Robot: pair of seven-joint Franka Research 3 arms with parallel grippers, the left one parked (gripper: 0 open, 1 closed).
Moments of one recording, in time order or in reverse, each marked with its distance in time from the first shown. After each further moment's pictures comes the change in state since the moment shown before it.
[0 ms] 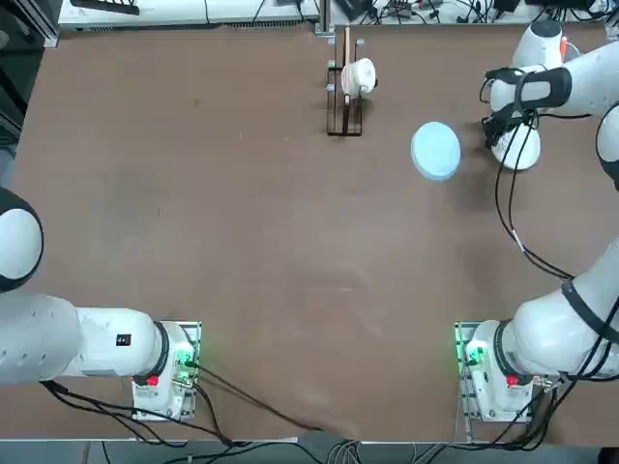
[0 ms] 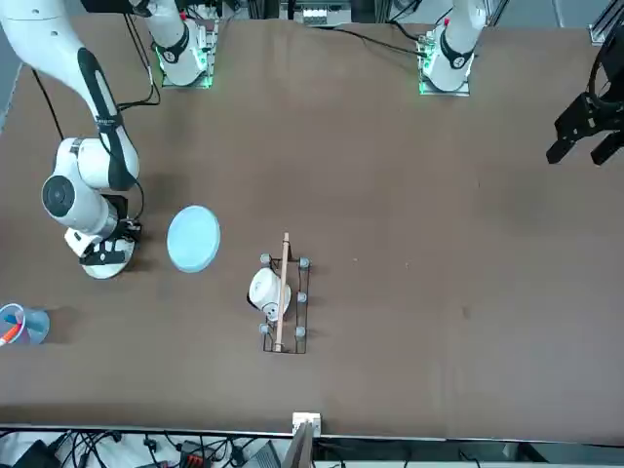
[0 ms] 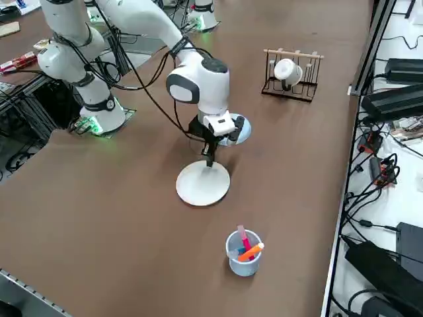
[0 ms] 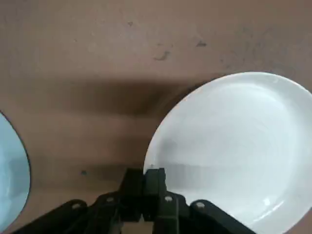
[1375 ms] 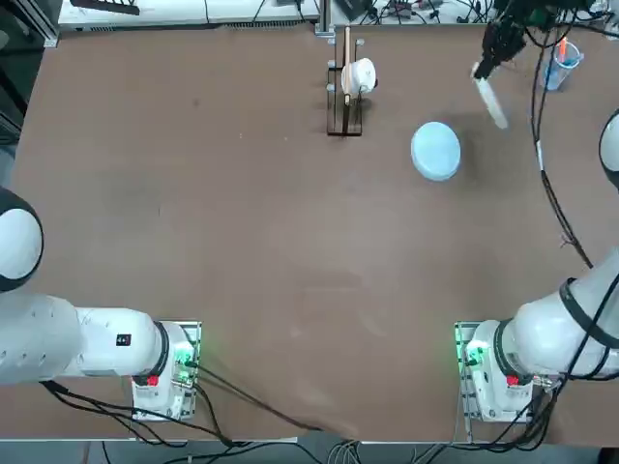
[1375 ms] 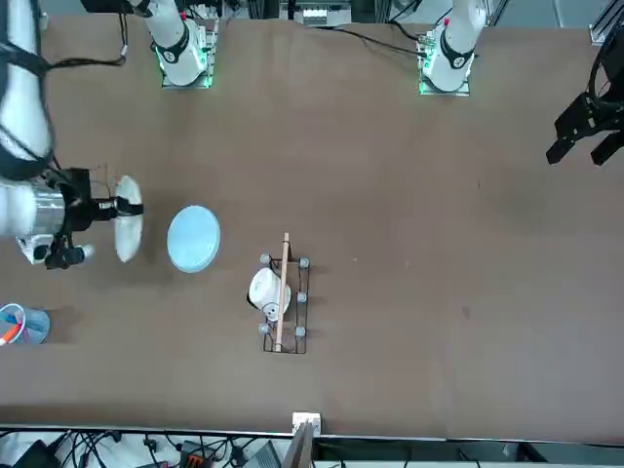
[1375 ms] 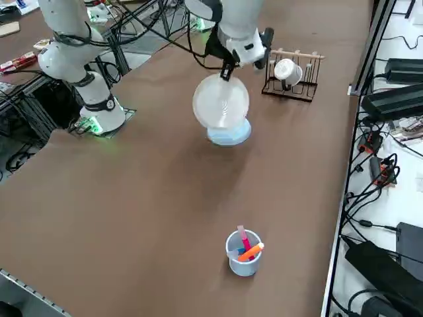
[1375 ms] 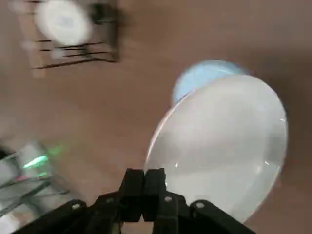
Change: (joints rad) arm -0.016 -0.053 0.033 0.567 0.714 -0.923 -0.222
